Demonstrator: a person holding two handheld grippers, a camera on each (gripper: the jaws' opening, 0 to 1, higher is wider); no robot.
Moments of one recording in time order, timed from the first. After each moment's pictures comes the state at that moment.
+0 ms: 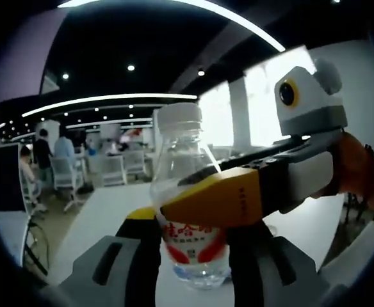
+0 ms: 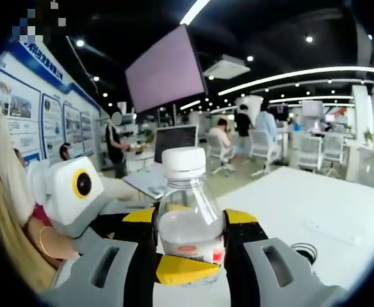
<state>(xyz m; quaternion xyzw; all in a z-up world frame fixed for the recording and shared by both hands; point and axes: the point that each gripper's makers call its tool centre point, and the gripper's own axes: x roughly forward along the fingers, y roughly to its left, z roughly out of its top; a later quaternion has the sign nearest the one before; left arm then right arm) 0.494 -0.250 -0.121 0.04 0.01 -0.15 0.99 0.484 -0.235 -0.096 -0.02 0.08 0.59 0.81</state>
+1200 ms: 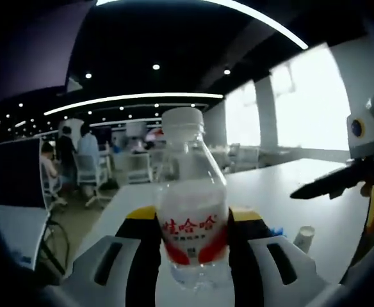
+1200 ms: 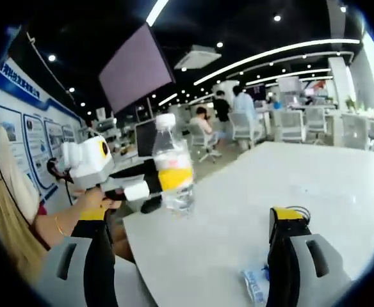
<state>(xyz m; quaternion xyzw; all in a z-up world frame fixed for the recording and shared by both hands) 0.538 -0.169 -0.128 0.02 0.02 -0.05 1.00 0.492 -0.292 -0.146 0.02 0.15 0.53 0.83</state>
